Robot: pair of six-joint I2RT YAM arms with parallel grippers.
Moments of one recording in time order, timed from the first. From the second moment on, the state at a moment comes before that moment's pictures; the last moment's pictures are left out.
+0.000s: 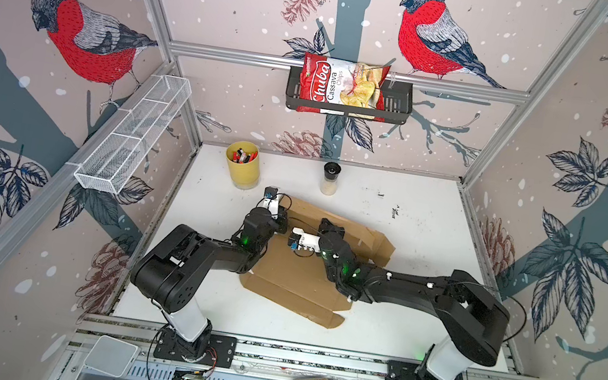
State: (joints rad) left arm -0.42 1.63 0.53 0.87 -0.13 -0.19; right arm 1.07 1.70 0.88 0.46 0.73 -1.25
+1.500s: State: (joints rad) left arm -0.42 1.75 0.43 0.98 -0.19 -0.29; right arm 1.08 1.70 0.89 0.44 0.71 -1.25
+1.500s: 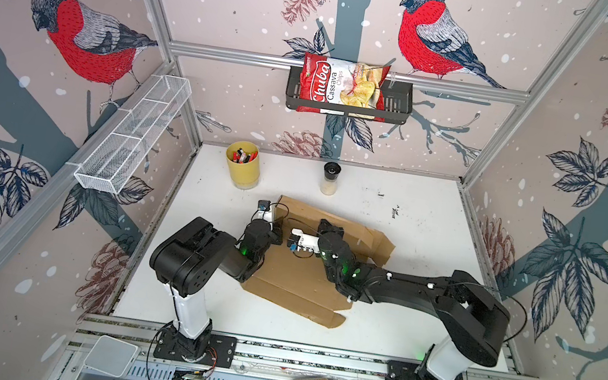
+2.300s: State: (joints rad) left arm -0.42 1.65 0.45 0.93 -0.18 -0.15; right arm 1.08 1.70 0.90 0.43 0.70 -1.23
